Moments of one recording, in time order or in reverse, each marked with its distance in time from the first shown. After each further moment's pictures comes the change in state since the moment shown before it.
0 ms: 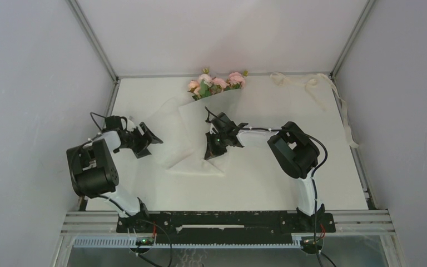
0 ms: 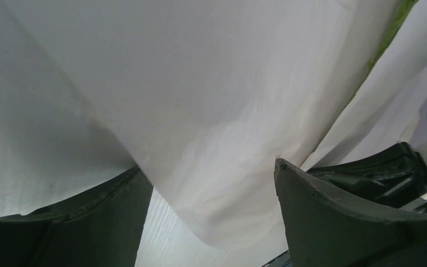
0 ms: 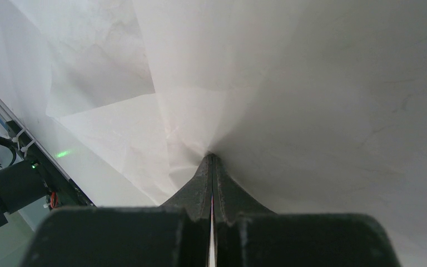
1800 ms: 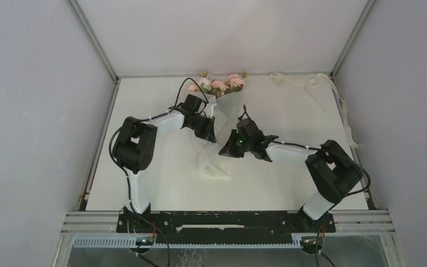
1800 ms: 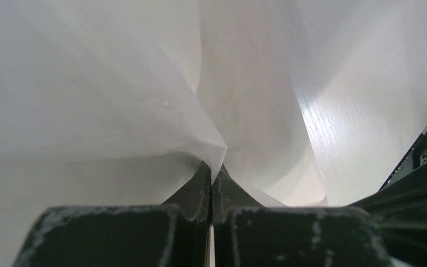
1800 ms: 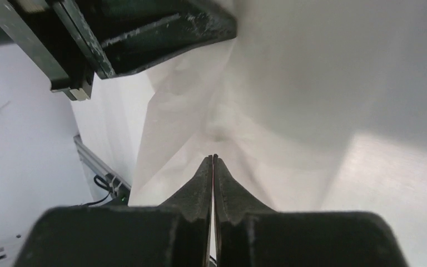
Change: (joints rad) left arm -0.755 0.367 0.488 -0.020 -0.008 0.274; right arm -0.068 -0.403 -0.433 0.252 0.139 0.424
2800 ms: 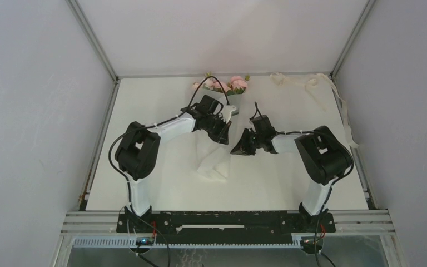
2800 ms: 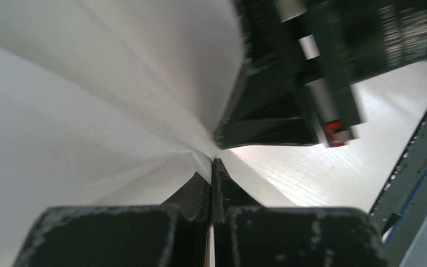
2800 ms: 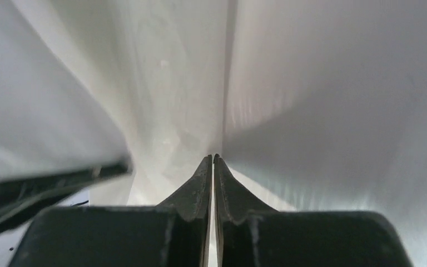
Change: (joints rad) left arm -0.169 -0.060 0.061 -0.032 -0.030 0.142; right arm -0.235 0.196 0.008 0.068 -0.228 -0.132
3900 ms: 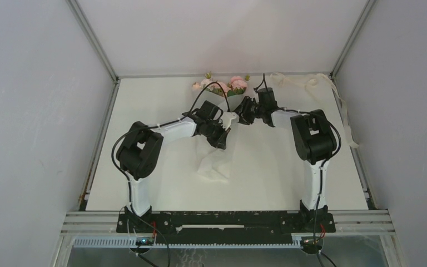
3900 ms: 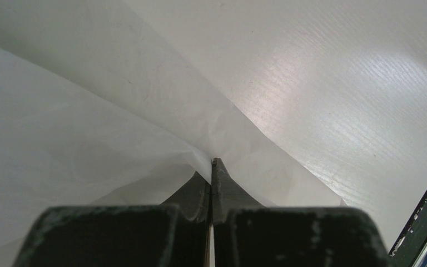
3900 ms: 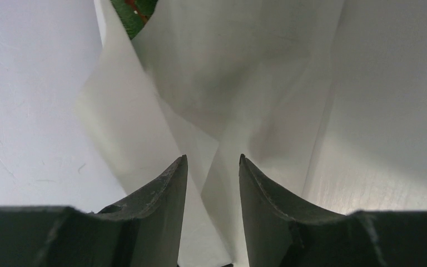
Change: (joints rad) left arm -0.011 0.022 -0.076 0.048 -0.048 0.122; right arm -0.161 0.235 0.407 0.050 -0.108 0.040
